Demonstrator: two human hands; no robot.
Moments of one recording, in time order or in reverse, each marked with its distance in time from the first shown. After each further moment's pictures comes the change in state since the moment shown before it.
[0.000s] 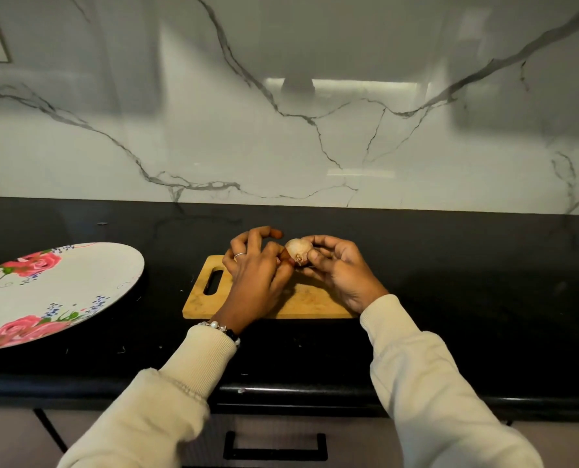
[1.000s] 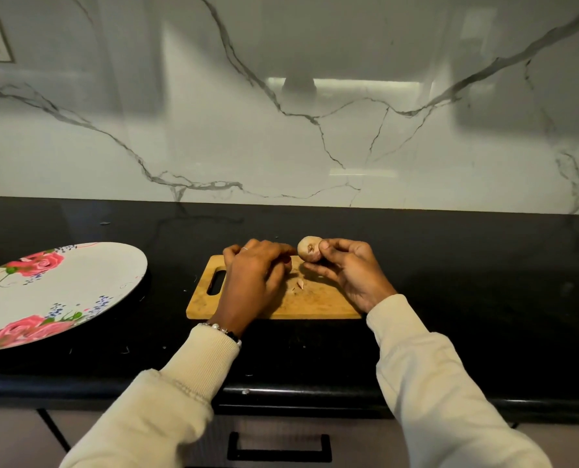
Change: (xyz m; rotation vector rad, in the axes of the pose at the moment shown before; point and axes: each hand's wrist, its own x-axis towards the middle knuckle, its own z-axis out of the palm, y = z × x) left_hand -0.004 -0.002 -0.014 -0.005 0.097 0.101; right_hand 0.006 -0.001 -0.006 0.113 0.170 0.054
